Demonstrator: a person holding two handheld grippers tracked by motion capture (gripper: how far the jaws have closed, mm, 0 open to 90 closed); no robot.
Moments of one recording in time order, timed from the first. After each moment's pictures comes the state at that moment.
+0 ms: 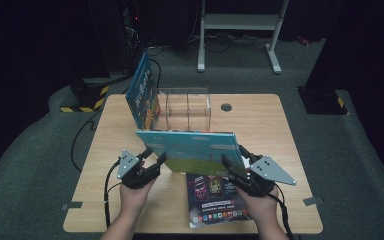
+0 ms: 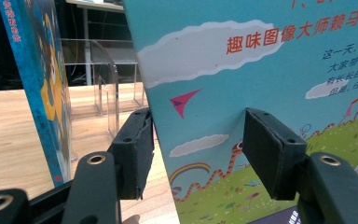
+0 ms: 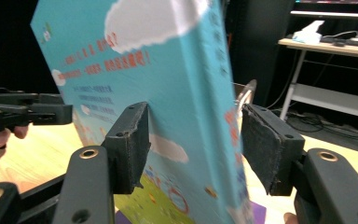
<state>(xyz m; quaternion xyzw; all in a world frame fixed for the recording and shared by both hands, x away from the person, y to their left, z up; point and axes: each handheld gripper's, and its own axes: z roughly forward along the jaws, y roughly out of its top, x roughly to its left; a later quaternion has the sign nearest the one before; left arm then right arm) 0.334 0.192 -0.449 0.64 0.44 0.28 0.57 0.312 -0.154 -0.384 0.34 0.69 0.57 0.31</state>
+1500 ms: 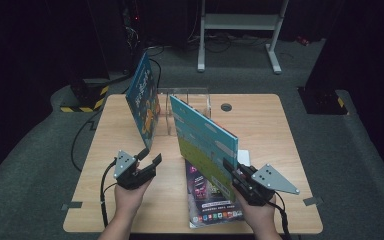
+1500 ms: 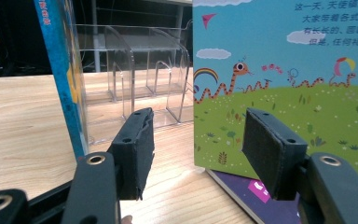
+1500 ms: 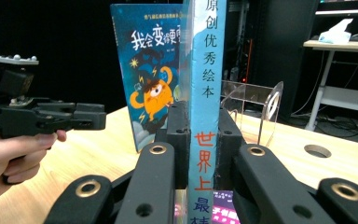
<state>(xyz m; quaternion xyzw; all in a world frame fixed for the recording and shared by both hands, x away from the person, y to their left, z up) 0.330 0.205 -0.449 0.65 0.45 0.28 0.54 0.294 -0.155 -0.391 0.33 0.67 0.61 0.27</state>
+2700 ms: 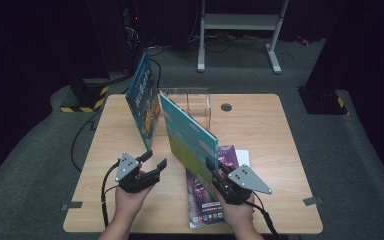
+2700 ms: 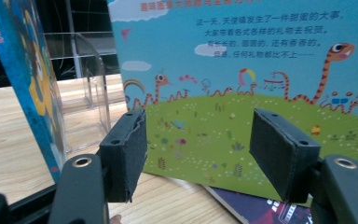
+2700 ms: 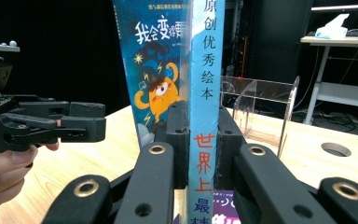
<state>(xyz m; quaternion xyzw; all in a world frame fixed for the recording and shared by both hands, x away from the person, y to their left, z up) 0.321 0.193 -0.438 0.67 0.41 0.26 0.55 0.298 -0.106 -0.406 0.35 0.67 0.60 0.27</state>
